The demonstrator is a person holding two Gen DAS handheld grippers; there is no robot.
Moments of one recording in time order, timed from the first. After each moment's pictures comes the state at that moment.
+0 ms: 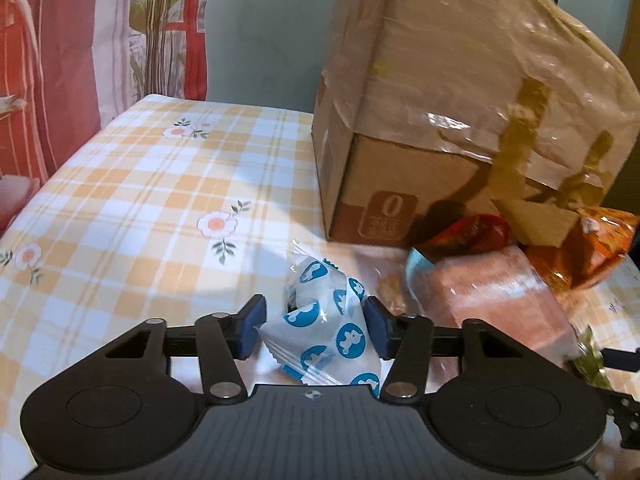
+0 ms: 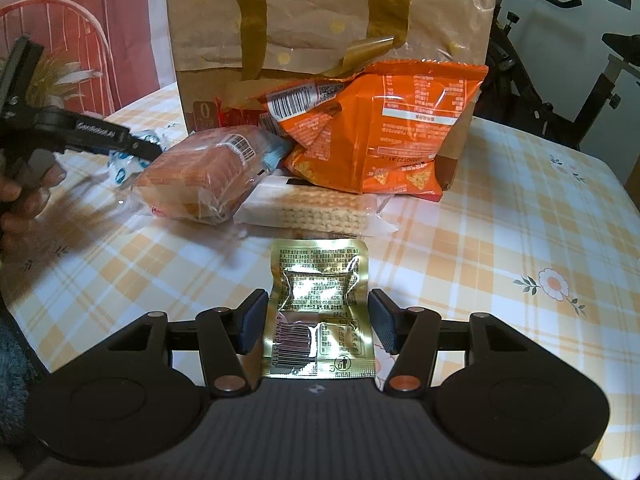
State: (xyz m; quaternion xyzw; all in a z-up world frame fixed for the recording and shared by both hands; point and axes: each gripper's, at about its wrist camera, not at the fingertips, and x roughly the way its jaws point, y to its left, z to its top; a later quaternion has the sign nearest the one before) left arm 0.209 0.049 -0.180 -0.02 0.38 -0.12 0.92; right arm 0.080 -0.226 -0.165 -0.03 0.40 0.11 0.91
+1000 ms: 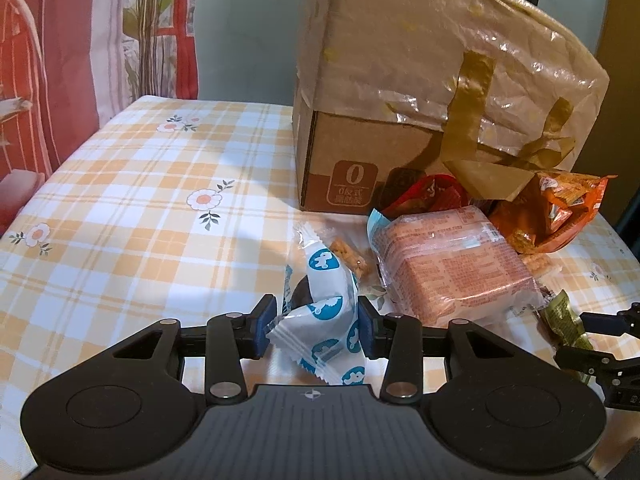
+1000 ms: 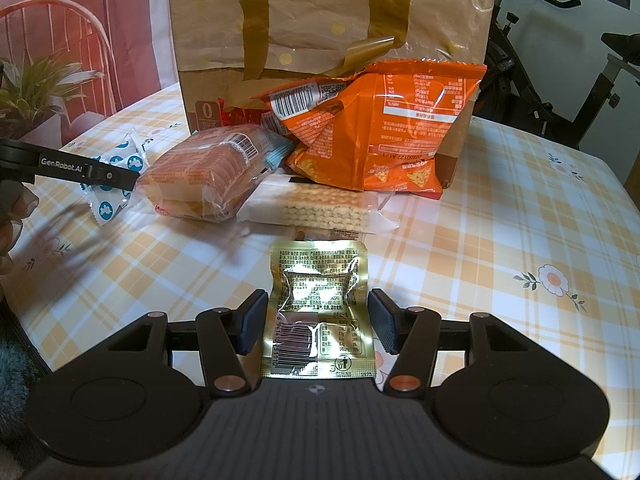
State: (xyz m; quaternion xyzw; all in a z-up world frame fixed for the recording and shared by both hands) left arm 0.174 0.038 -0.175 -0.01 0.37 -0.12 0.92; right arm 0.078 -0.225 -0.166 -0.03 0.39 0.11 0.91
